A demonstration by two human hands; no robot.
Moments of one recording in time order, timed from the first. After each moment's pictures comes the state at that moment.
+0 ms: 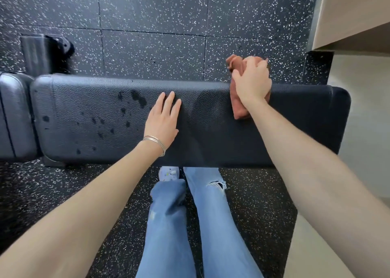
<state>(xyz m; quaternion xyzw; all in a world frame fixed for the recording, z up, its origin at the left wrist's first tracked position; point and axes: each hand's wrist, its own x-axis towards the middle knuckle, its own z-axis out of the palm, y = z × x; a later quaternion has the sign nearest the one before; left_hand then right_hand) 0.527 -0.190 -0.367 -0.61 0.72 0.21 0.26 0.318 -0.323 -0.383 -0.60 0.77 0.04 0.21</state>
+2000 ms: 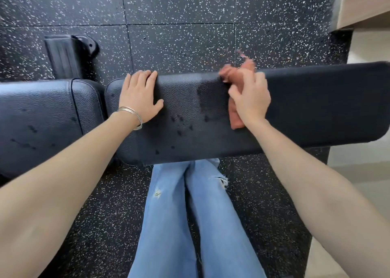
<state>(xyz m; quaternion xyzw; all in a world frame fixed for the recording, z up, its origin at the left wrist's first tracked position) 0.801 -0.215 -0.372 -0.62 0.73 0.25 0.15 0.519 -0.223 -0.371 -0.63 0.76 -0.01 0.19</state>
